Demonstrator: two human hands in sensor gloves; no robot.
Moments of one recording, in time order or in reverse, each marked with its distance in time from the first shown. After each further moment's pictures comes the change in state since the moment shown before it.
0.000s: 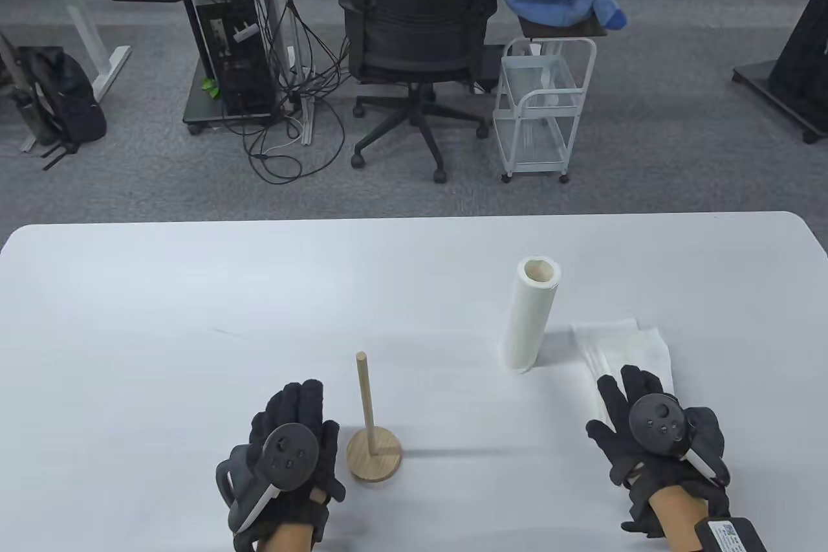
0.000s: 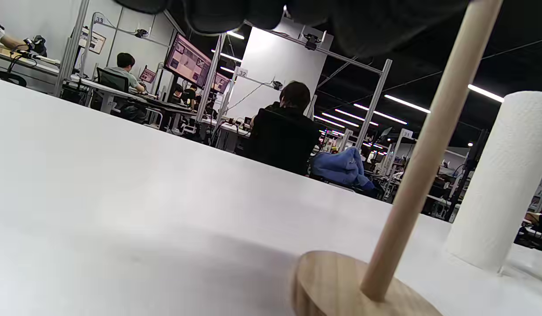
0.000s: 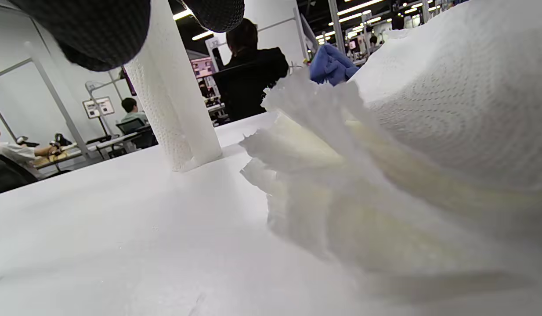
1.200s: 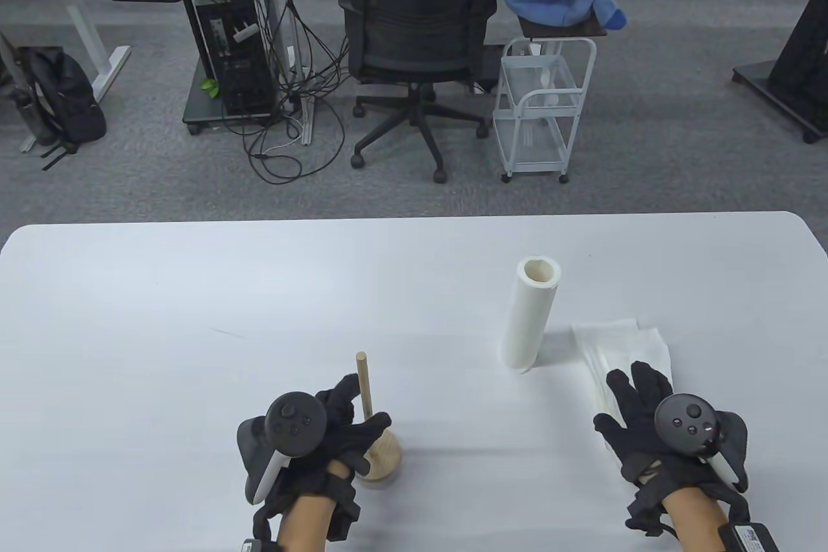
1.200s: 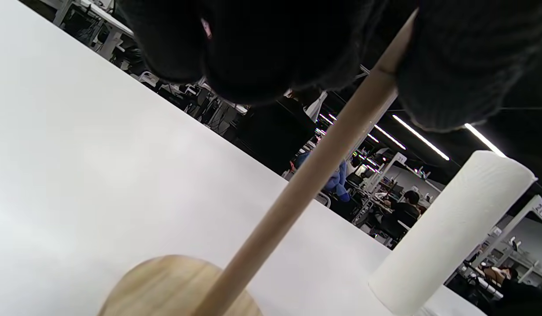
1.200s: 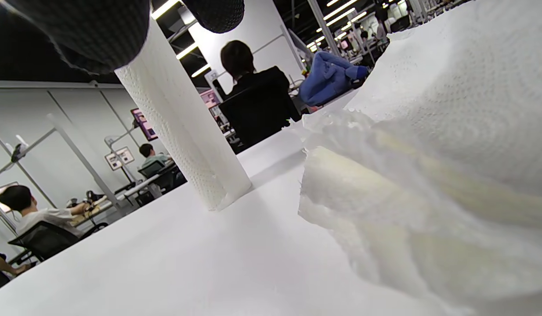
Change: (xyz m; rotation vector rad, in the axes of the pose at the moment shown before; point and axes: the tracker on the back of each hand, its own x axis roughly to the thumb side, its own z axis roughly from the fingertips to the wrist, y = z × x) left_hand 0.024 0.004 -0.026 -0.052 0.045 0.321; right_hand -0.012 -0.013 0.006 -0.058 -0.004 -0.235
